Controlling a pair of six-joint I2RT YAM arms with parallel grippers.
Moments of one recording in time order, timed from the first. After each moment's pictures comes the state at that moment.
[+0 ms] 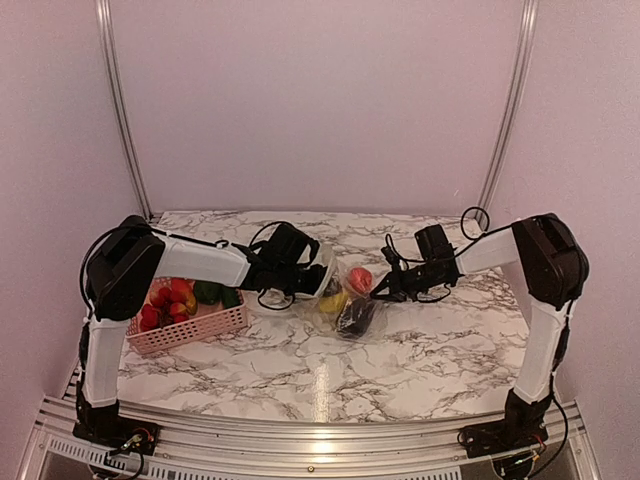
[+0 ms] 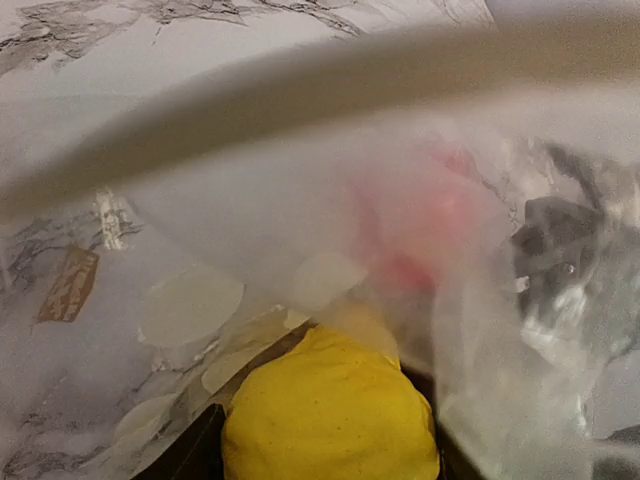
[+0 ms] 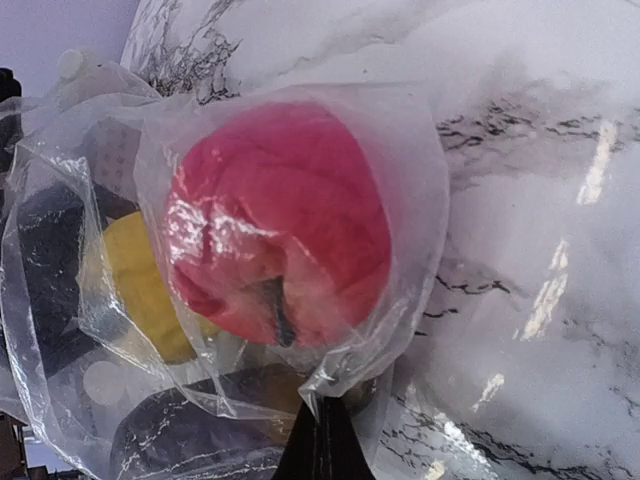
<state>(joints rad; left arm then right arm) -0.81 2.18 1.48 -0.04 0.20 -0.71 0.34 1.97 1.11 -0.09 -0.77 0.35</state>
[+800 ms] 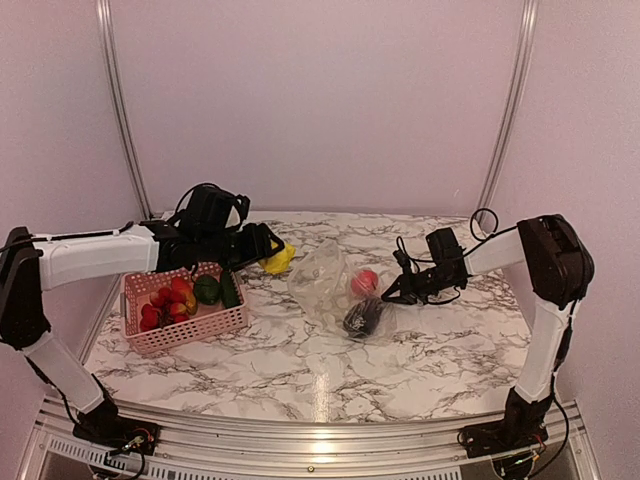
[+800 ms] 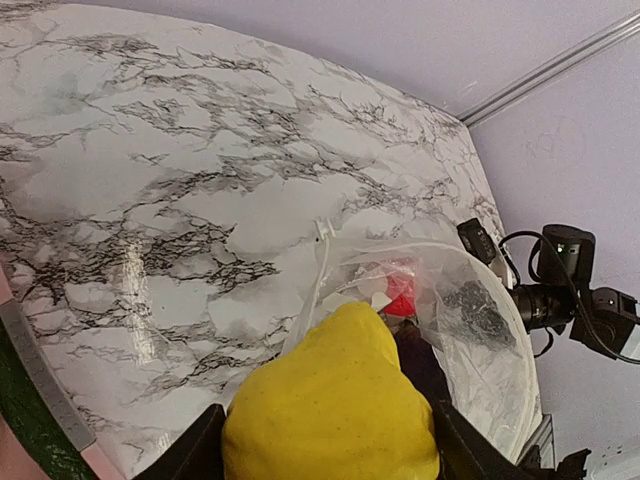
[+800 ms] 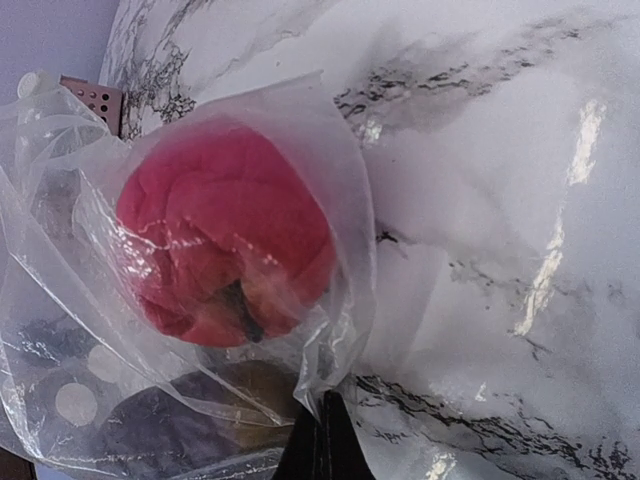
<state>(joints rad) -0.70 1.63 1.17 -0.13 0.08 -0.73 0.26 1.95 1.06 -0.13 -0.77 0.32</state>
